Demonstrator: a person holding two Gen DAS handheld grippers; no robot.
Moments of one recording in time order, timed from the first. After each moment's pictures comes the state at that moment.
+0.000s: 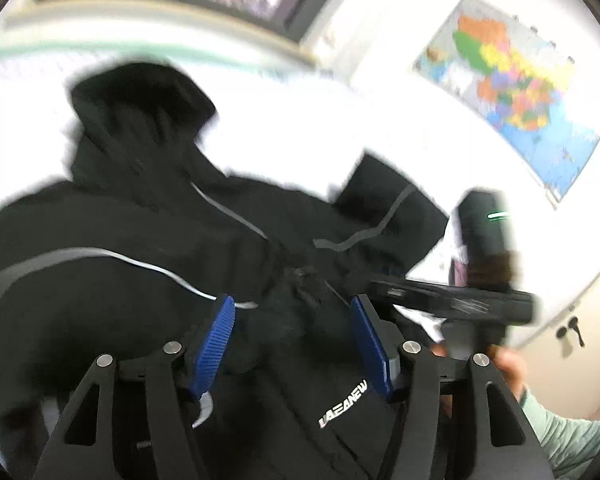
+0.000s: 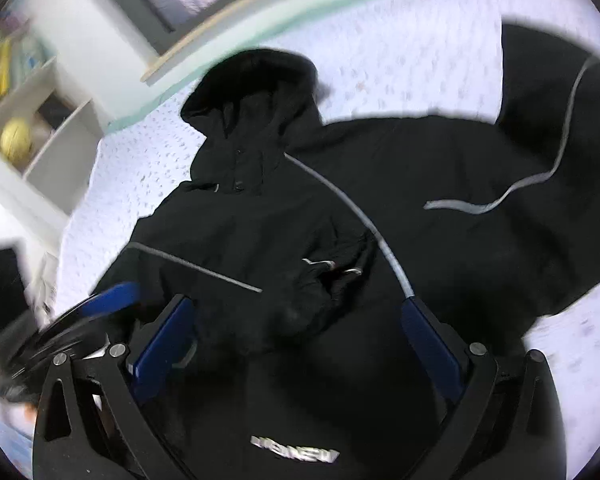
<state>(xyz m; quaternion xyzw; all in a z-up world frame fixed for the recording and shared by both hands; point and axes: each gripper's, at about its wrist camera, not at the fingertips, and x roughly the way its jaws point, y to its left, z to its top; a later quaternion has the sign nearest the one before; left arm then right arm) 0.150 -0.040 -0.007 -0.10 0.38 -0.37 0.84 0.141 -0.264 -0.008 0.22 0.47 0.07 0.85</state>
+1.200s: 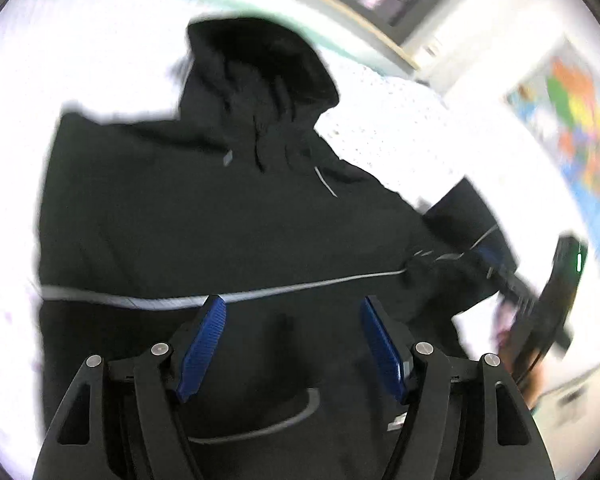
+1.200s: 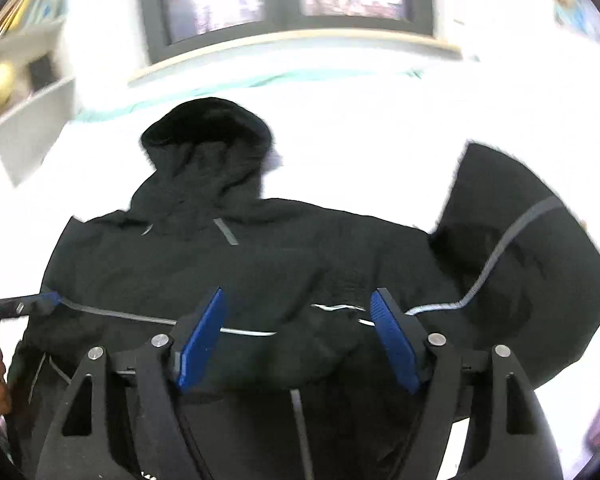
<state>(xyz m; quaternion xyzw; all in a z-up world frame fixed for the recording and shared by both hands) 0.197 0.016 -0.064 -0.19 0.49 -0.25 0.81 0.118 -0.227 0.034 0.01 0.38 -0.01 0.93</state>
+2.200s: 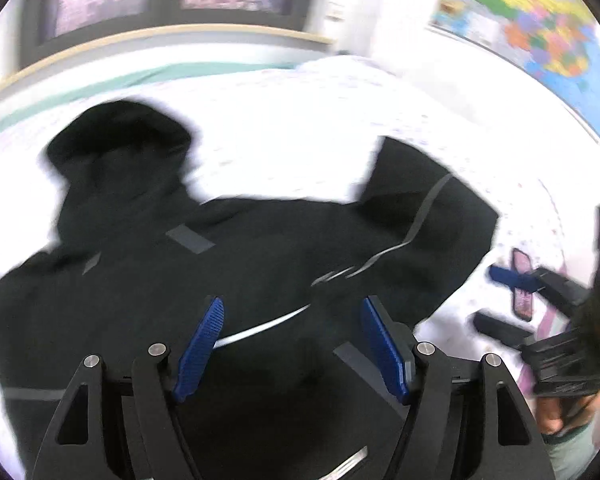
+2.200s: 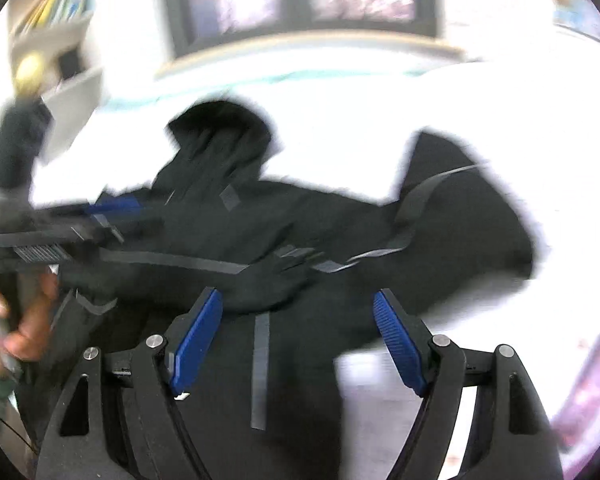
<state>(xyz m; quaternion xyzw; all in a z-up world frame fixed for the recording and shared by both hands) 0.174 -0.197 0.007 0.03 0.40 -0.30 0.87 0.033 -0.315 0.077 0.04 0.37 0.02 0.93</state>
